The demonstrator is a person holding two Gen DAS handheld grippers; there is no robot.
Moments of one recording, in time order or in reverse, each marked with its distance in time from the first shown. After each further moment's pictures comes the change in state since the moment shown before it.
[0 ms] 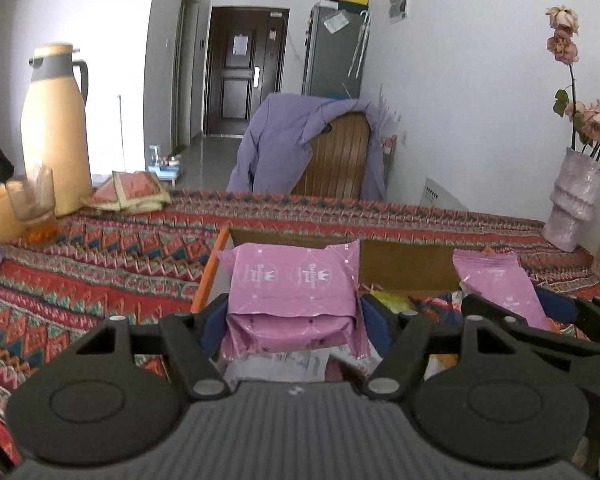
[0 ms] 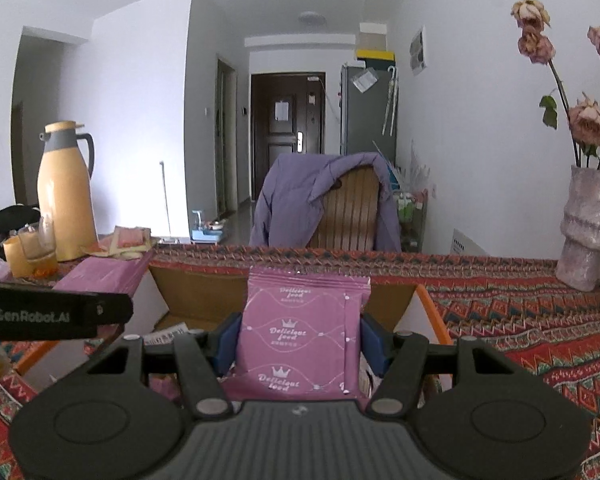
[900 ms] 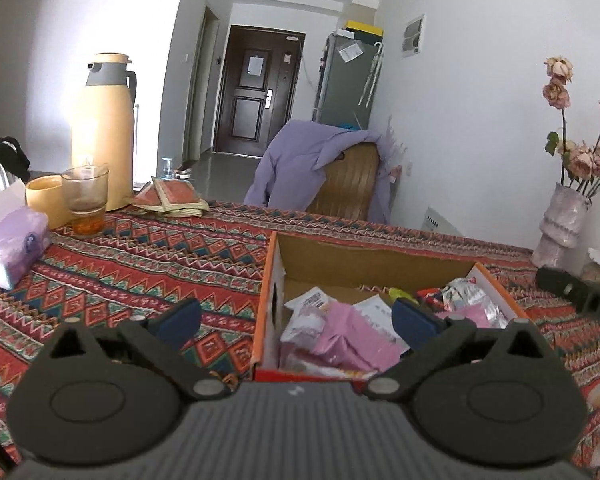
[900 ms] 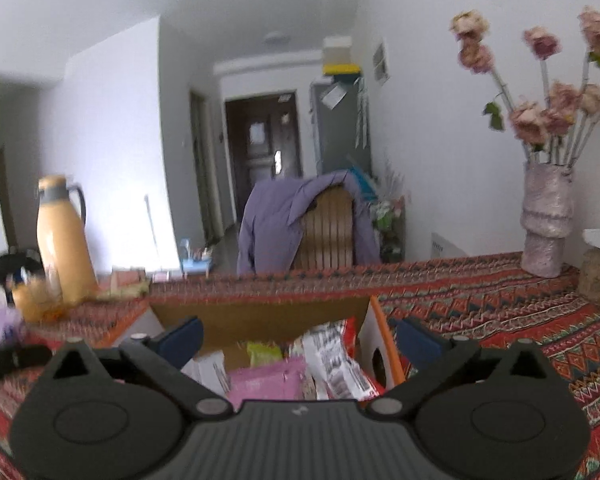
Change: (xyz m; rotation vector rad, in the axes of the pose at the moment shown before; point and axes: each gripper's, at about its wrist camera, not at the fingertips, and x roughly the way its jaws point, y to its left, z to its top) left arm -0.086 0.043 -0.022 -0.054 -0.086 0.004; right arm -0.079 -0.025 0.010 0.128 -0.087 -0.034
